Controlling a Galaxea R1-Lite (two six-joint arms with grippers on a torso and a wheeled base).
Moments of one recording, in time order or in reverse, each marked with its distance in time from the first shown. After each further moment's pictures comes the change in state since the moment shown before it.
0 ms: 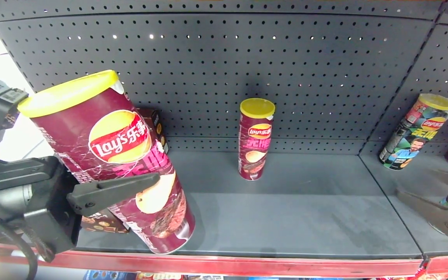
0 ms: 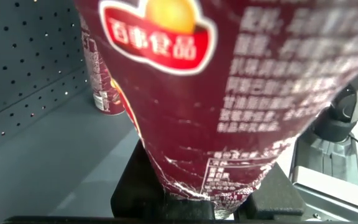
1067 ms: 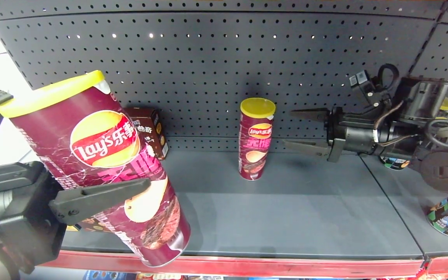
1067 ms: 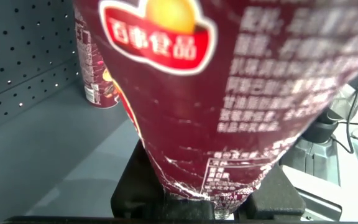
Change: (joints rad) left arm 0.018 -0.044 0.010 0.041 -0.023 -0.054; right arm 0.059 0.777 -0.682 -0.161 0.661 -0.215
